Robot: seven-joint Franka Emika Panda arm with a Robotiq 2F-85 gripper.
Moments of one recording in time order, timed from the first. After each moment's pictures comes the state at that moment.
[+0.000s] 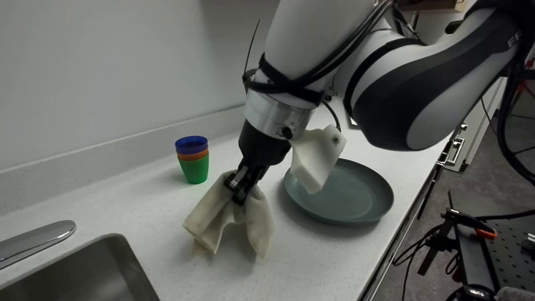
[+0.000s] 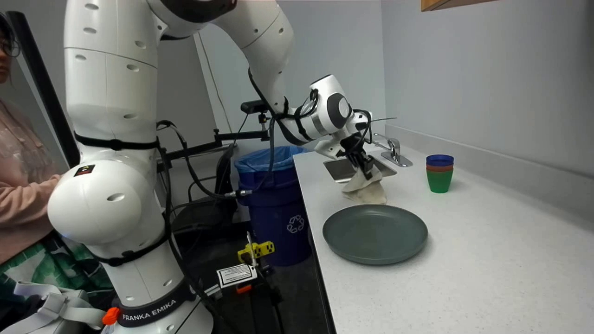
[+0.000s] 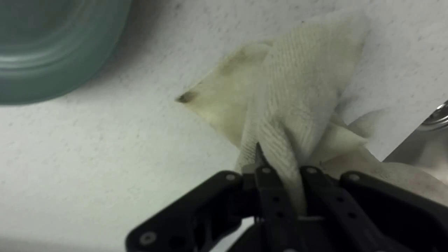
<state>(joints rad) 0.15 0.32 0.21 -2.15 -0.55 2.81 0.77</state>
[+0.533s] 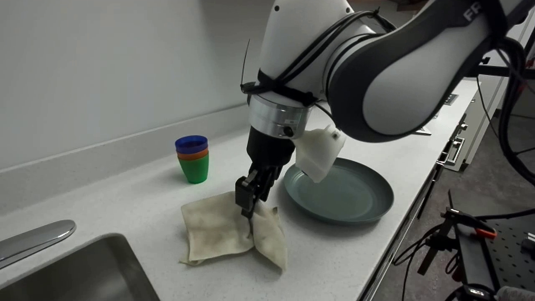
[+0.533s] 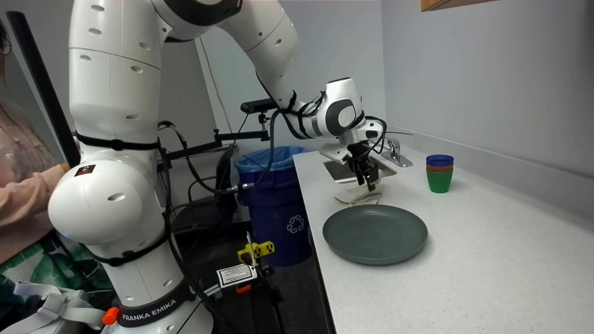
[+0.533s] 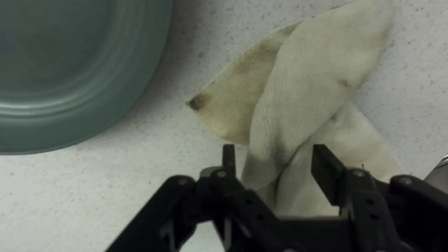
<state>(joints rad) 0.16 0.34 0.18 -2.14 -0.18 2.71 0.42</state>
